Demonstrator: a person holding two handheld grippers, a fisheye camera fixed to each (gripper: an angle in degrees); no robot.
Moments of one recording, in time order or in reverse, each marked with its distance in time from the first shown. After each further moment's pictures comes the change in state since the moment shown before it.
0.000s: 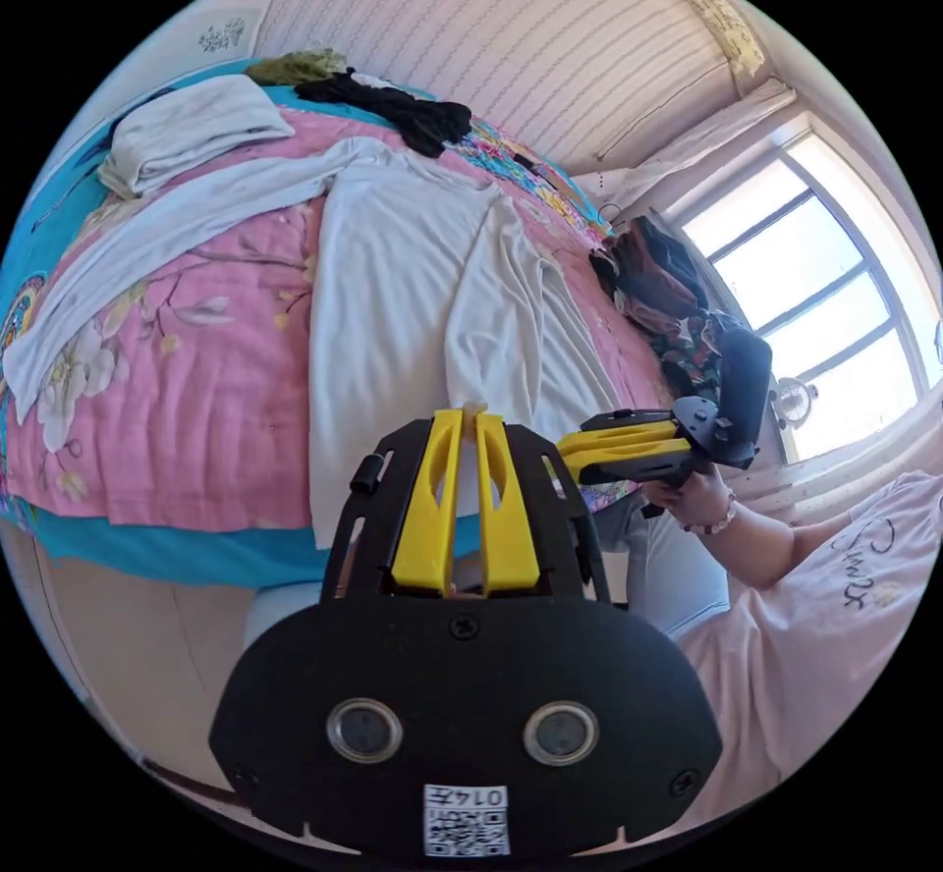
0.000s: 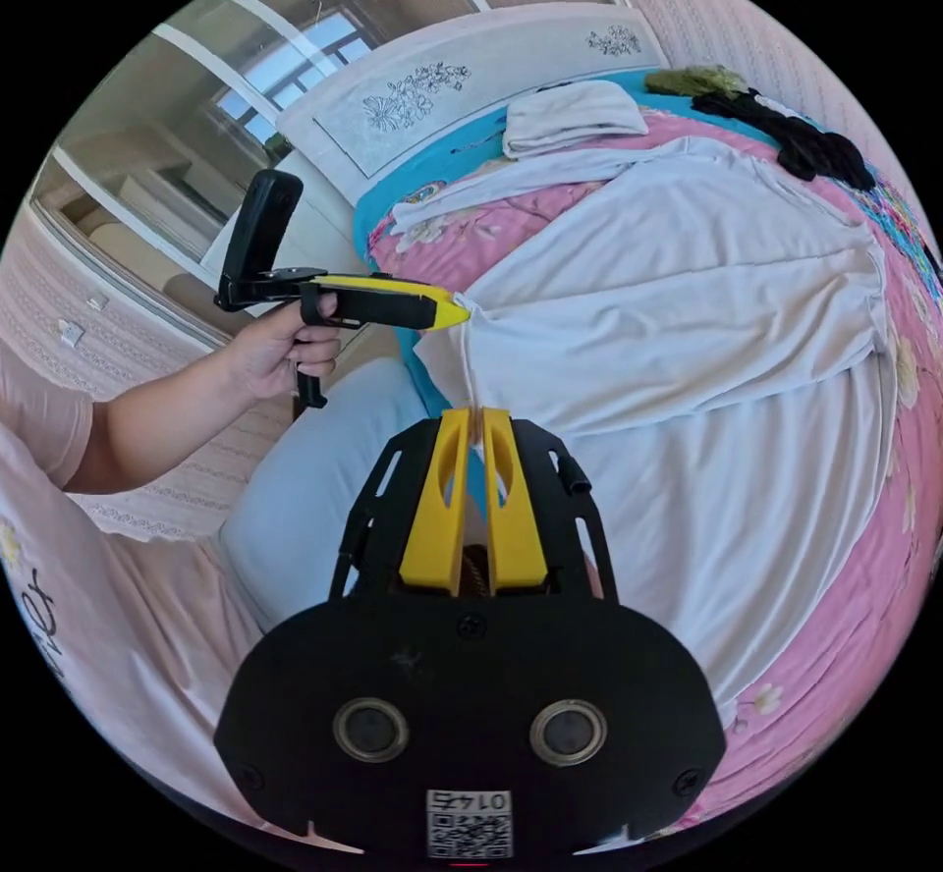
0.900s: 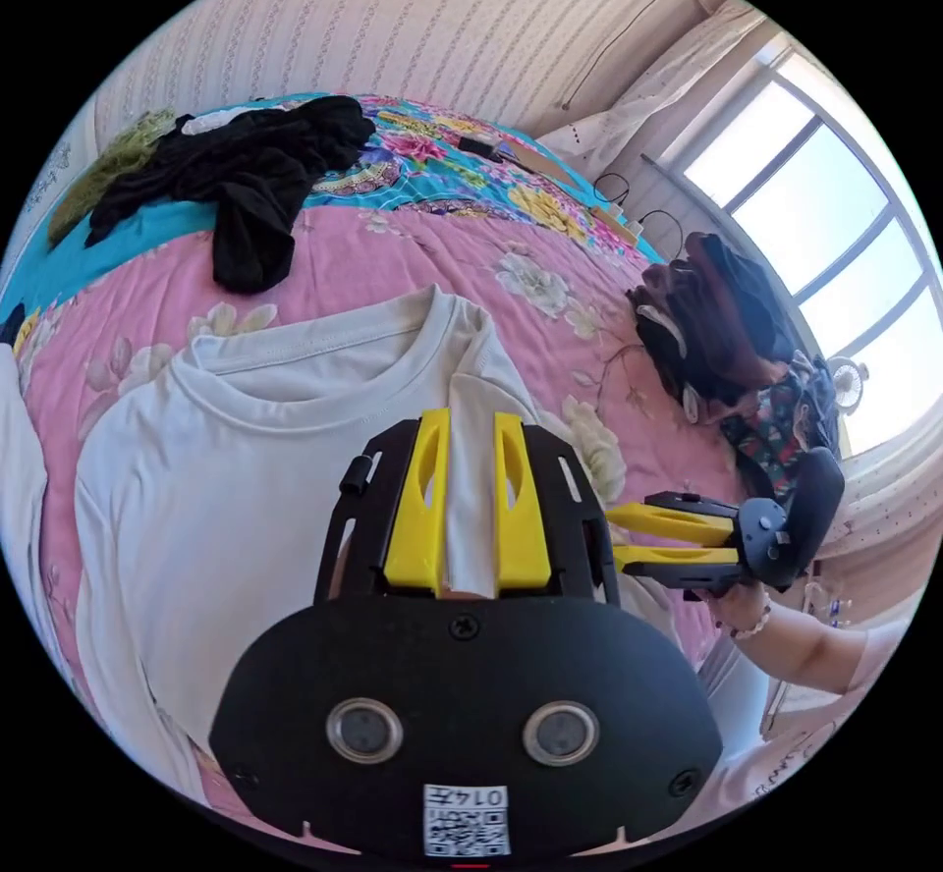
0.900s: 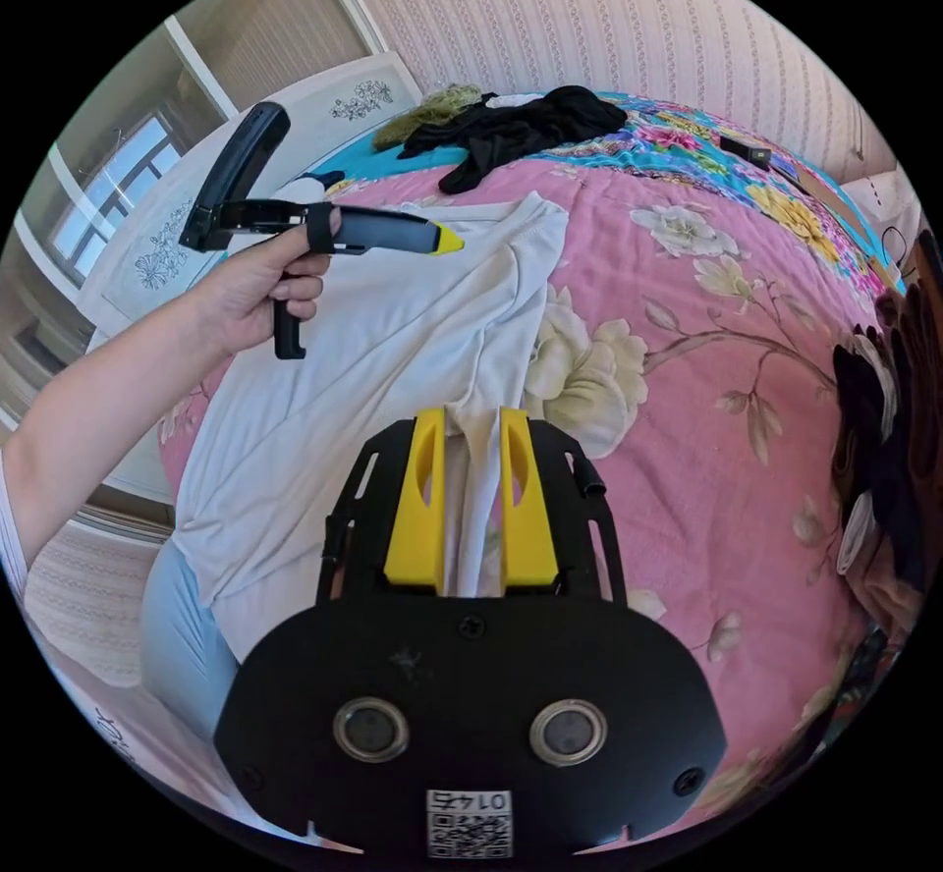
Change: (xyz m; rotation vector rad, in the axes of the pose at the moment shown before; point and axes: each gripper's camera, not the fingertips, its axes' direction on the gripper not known) left arm -0.005 -0.407 0.207 -0.083 -0.073 0.260; right arm 0.246 -0.127 -0.077 0.188 0.358 0.379
